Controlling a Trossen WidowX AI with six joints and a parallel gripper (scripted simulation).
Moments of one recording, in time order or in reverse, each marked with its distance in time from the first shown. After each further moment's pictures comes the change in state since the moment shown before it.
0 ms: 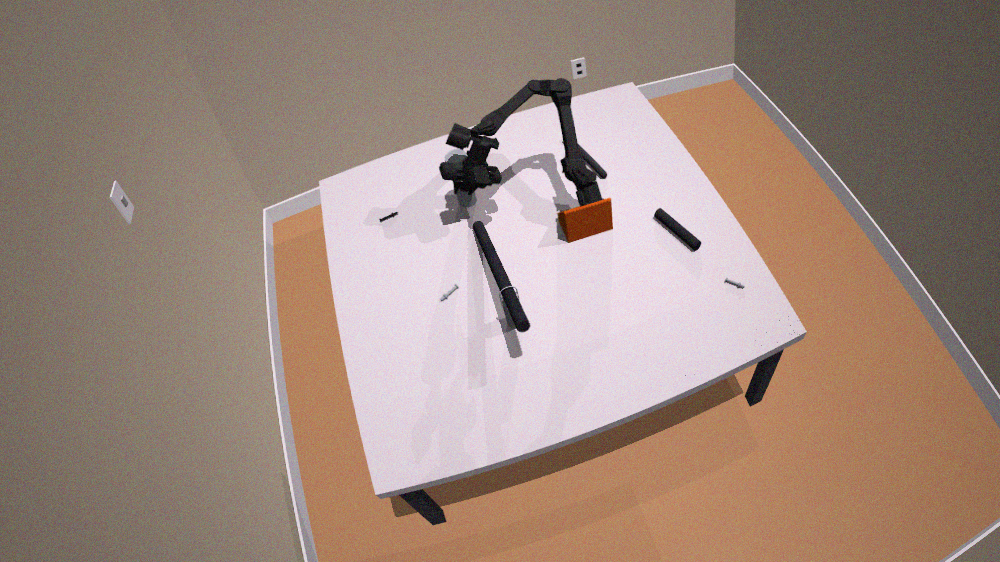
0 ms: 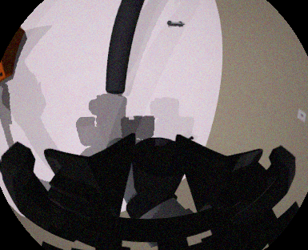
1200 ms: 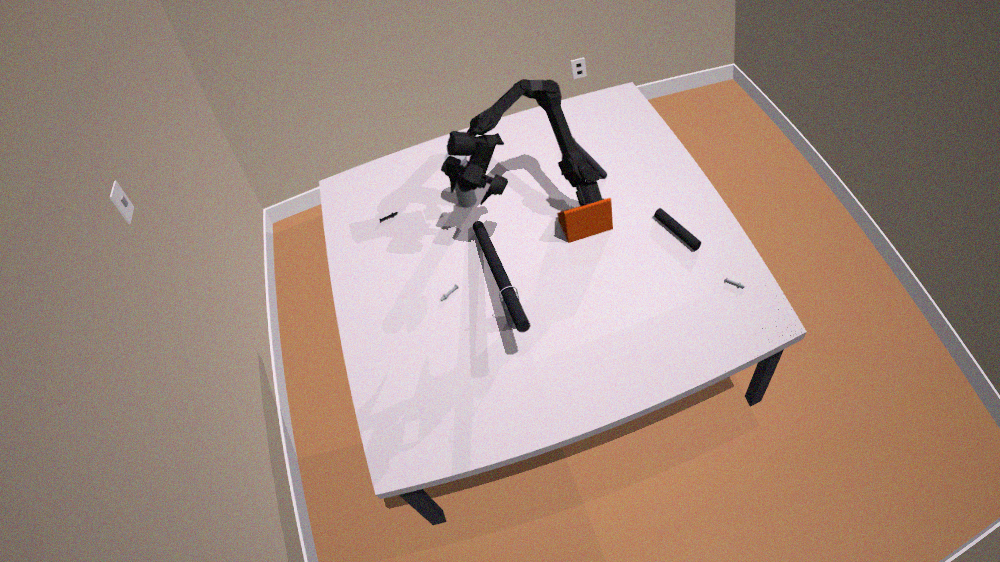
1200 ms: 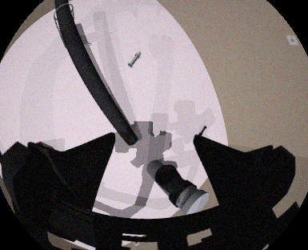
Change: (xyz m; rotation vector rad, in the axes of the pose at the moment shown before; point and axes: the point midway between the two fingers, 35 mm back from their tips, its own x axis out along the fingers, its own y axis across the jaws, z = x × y) arm -0.058 -0.030 0.090 0.599 -0.029 0.046
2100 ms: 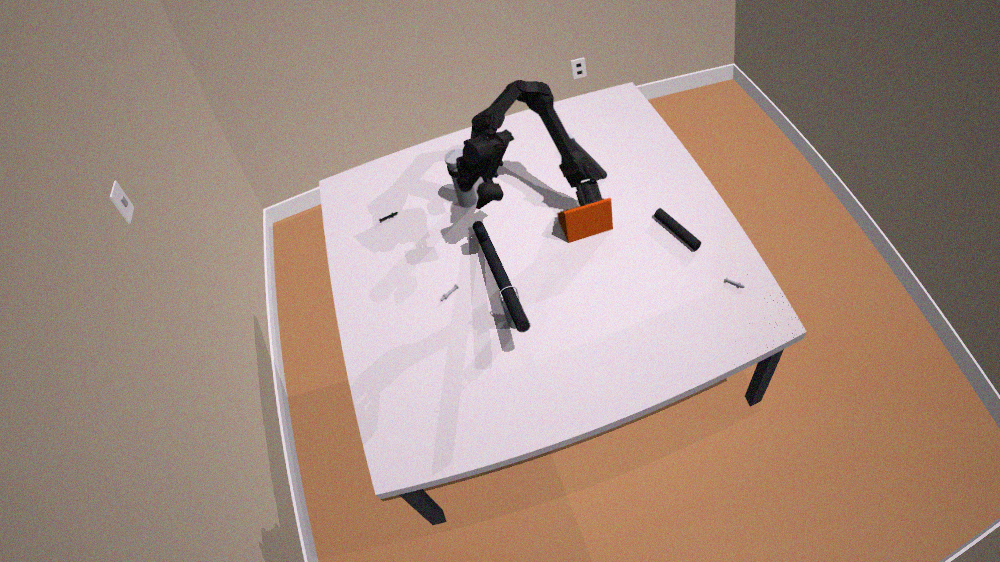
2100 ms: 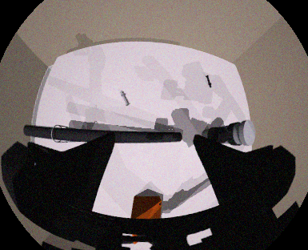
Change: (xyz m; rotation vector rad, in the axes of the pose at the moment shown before) arm -0.058 0.030 0.069 0.992 0.005 -0.067
